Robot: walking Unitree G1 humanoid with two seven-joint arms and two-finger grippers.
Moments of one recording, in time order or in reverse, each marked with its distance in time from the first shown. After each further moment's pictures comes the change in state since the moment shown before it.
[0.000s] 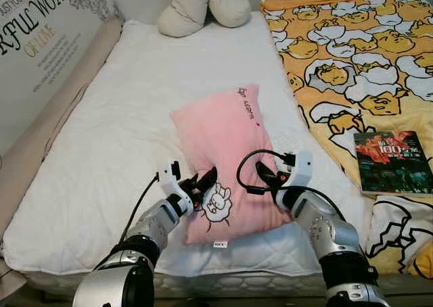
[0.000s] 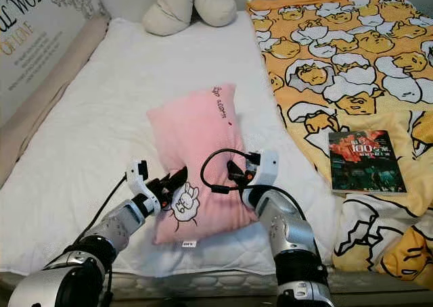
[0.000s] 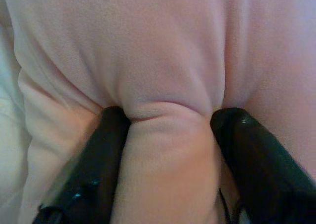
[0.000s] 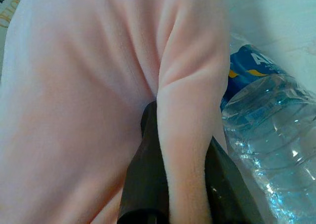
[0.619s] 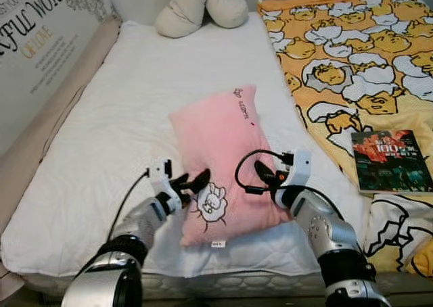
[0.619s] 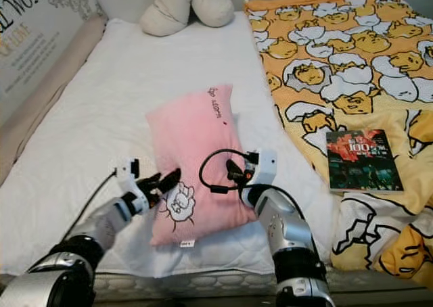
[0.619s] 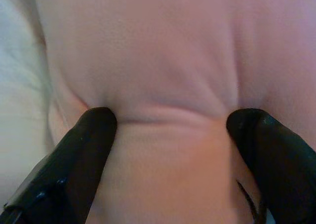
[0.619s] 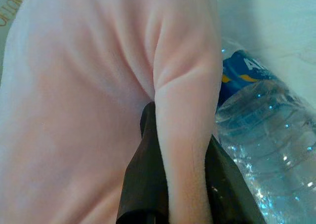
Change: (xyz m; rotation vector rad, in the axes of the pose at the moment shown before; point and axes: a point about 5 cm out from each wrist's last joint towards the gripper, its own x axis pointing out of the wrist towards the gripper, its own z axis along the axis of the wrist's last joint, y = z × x) left arm -0.013 0.017 0.017 0.109 0.015 0.088; right arm 0.004 0.000 -0.001 -0.026 -0.003 -0.002
